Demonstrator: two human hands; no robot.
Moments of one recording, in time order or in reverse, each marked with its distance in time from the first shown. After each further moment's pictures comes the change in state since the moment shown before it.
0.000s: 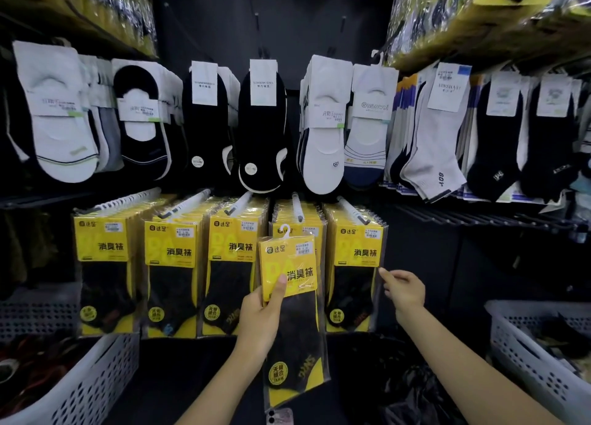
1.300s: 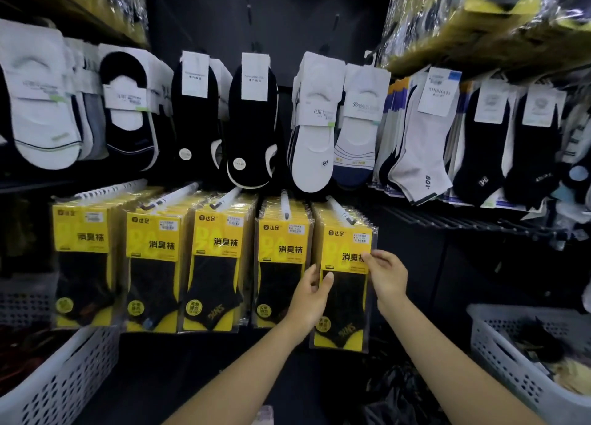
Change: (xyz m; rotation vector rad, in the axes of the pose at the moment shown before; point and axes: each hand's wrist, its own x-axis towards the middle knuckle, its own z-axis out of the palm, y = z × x) left_hand 0.023 -0.003 0.094 0.059 -0.317 -0.190; right_hand -0.019 -0.031 0.004 0.017 -0.082 -0.151
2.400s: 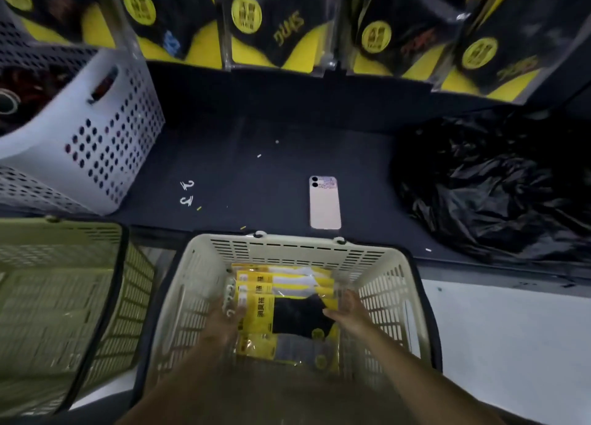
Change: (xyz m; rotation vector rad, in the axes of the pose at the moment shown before) left_hand -0.284 -0.409 -0.158 0.081 0.208 -0.901; right_hand -0.266 0.426 -0.055 -0.744 -0.723 0.811
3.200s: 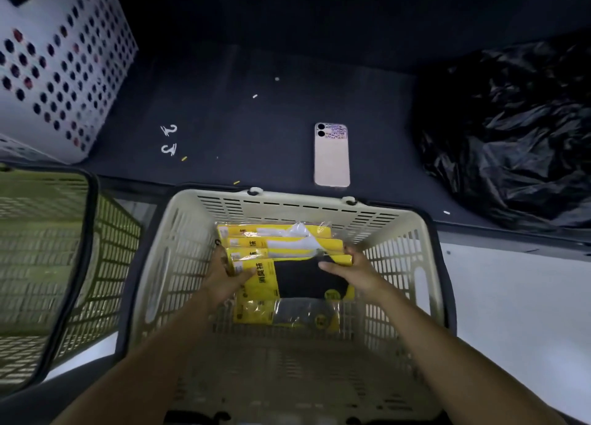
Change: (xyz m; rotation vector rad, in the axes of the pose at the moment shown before) left_hand 0.049 -0.022 0.009 0.000 -0.052 -0.006; right_hand 0.023 0.000 -0.005 0.202 -0.129 -0.010
